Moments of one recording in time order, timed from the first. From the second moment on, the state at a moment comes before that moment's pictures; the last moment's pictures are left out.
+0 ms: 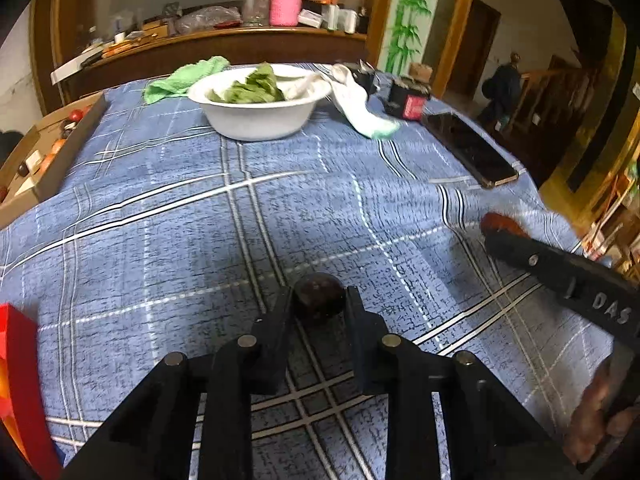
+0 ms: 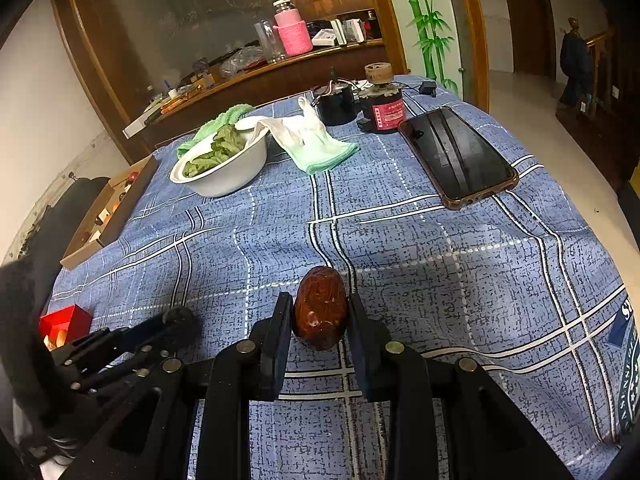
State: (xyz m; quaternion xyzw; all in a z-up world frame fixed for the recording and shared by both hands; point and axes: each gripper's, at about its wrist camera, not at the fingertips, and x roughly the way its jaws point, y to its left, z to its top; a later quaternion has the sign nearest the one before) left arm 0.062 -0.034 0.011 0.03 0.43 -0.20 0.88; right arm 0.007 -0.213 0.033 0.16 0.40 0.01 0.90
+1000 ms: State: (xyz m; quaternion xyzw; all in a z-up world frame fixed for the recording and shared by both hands) left arm -0.089 0.294 0.046 -0.19 0.39 0.04 0.90; right arm -0.034 0.078 0.071 0.05 0.44 0.32 0.84
